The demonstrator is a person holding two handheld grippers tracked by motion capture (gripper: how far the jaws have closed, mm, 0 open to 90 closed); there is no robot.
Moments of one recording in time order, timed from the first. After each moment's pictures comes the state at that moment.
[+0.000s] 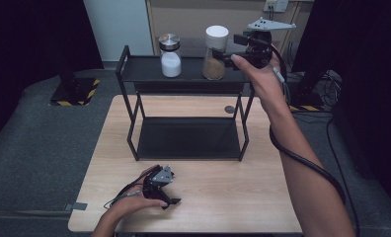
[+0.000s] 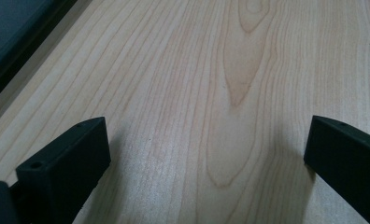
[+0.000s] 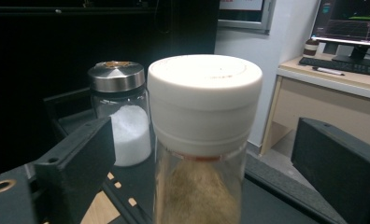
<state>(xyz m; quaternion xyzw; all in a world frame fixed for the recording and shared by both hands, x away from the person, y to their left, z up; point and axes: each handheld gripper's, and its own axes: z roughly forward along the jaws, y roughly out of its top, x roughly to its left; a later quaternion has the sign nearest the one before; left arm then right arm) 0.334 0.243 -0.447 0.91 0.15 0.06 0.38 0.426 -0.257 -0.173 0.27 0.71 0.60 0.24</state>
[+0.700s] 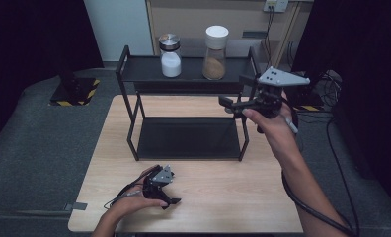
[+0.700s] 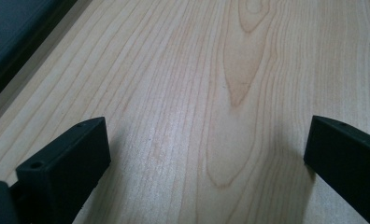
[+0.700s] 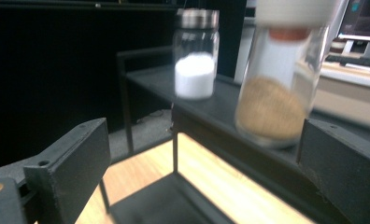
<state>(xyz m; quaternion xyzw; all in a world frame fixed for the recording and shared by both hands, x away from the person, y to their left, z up) 0.335 0.243 -0.446 0.91 0.15 0.06 0.38 0.340 -0.286 -0.237 0.24 0.72 0.62 0.21</state>
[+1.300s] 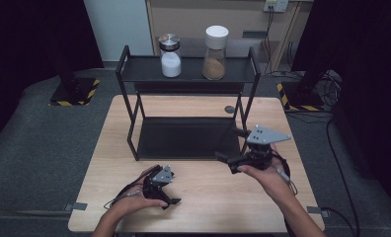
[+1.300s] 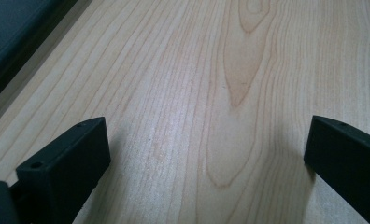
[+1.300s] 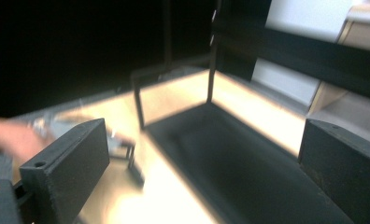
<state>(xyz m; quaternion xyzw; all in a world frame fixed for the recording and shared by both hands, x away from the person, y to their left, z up) 0.334 0.243 -0.447 0.91 0.15 0.06 0.38 0.296 -0.292 -0.336 0.22 0.77 0.57 0.16</state>
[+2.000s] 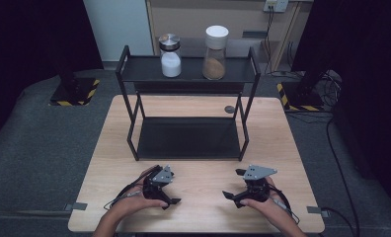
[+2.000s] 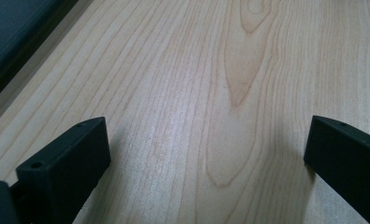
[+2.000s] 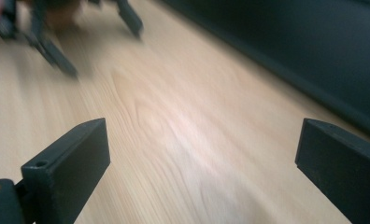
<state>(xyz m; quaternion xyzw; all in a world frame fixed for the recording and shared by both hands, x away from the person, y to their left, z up) 0.332 0.242 -0.447 0.91 0.16 0.06 0.38 0.290 -0.309 -0.436 0.25 0.85 0.46 0.10</state>
